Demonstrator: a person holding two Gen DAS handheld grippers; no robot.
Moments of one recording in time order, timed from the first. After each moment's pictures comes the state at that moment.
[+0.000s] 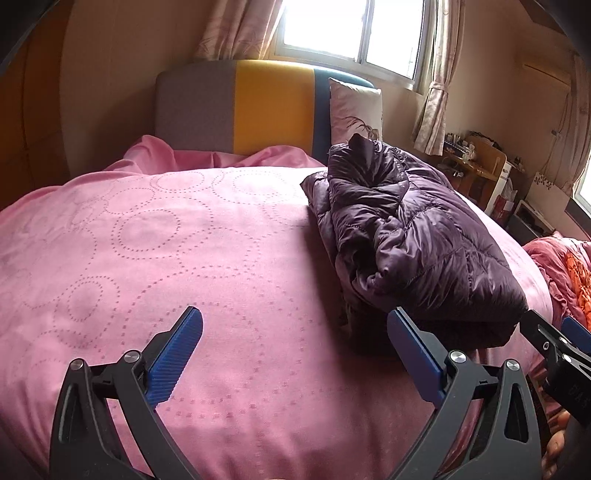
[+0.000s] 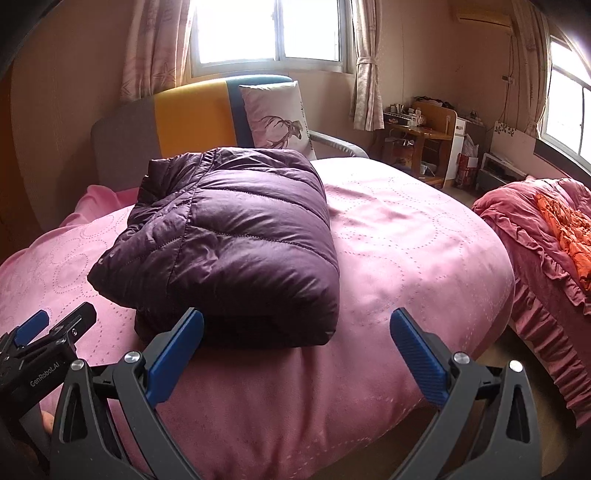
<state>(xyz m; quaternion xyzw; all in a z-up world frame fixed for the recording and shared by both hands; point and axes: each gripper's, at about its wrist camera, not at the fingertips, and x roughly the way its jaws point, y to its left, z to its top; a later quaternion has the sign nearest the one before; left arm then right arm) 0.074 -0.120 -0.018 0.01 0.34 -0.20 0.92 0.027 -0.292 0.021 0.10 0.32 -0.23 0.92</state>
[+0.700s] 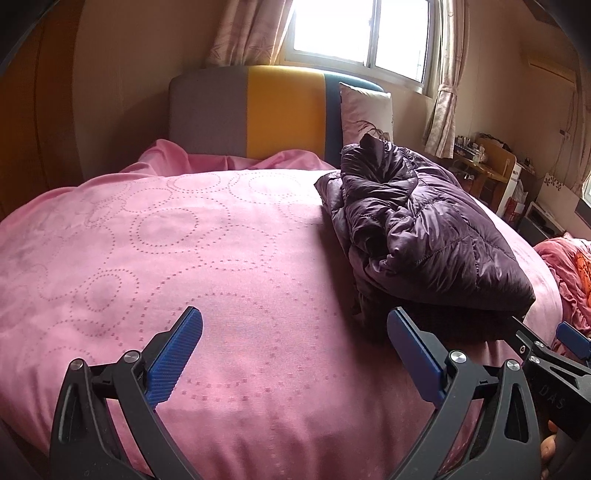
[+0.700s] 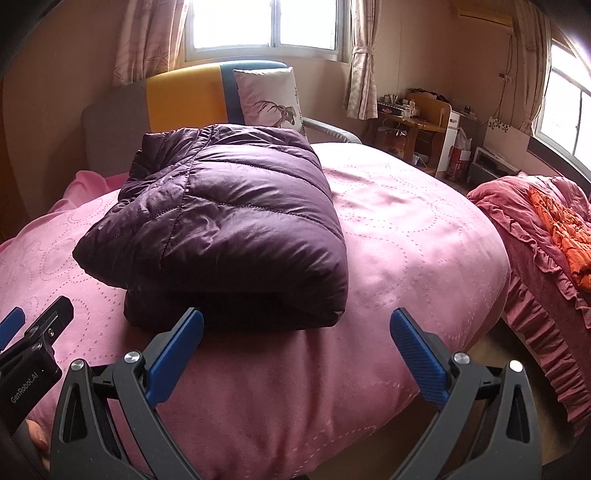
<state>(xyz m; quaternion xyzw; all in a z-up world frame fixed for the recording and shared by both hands) 0.058 -0.111 -0.017 0.01 0.33 -0.17 0.93 0.035 -0.284 0.007 0.09 0.34 -0.25 0.90</state>
